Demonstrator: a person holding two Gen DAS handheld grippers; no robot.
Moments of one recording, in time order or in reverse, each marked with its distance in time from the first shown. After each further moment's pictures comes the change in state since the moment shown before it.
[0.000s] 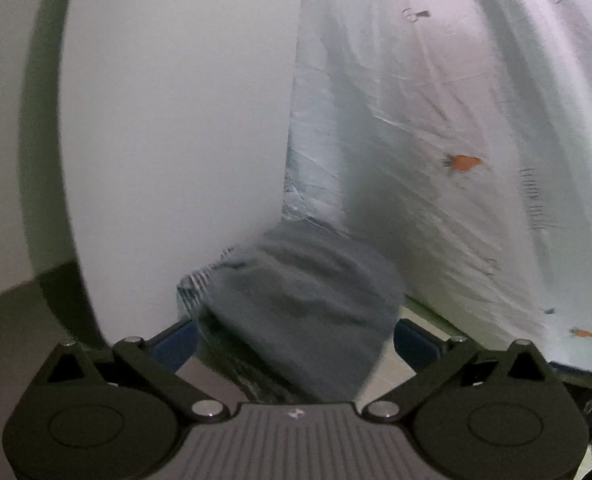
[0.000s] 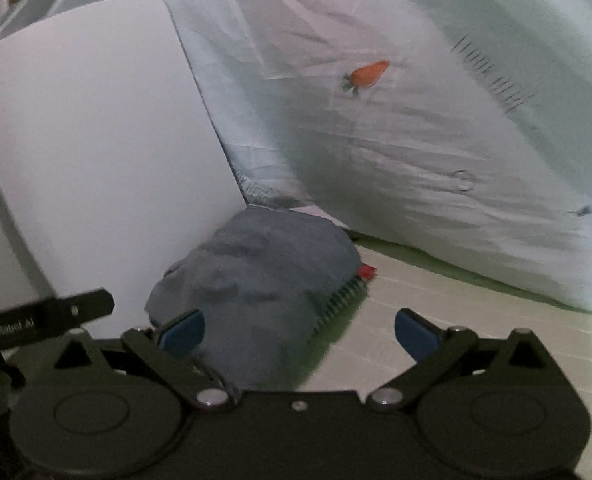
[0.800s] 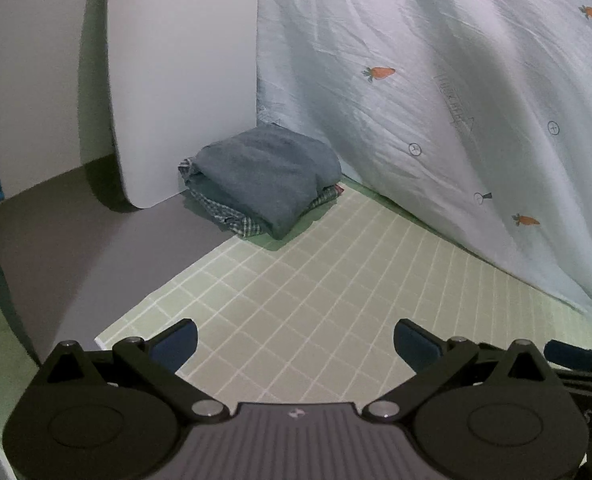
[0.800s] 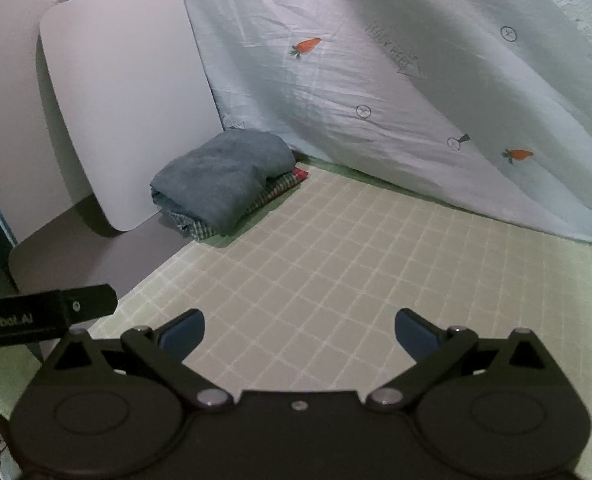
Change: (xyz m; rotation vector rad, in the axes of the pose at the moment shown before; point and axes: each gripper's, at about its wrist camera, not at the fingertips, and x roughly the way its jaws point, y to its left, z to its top) left arm -0.173 -0.094 -0.144 0.045 0.136 0.055; right arm -0.196 -0.042 -0.123 -0.060 0.097 -0.054
